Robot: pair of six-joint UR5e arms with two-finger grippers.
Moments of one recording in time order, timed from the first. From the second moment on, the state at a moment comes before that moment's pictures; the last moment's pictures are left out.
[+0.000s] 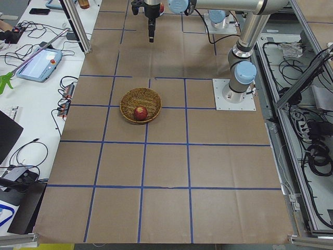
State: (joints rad) left arm -1.57 -1.62 -1.51 -1.53 1.66 -0.01; right arm 1.11 -1.28 1.75 -2.04 -1.54 -0.84
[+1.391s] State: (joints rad) left arm -1.57 -1.62 -1.51 -1.53 1.67 -0.01; right arm 1.52 -1.61 1.62 -1.60 -1.57 -0.20
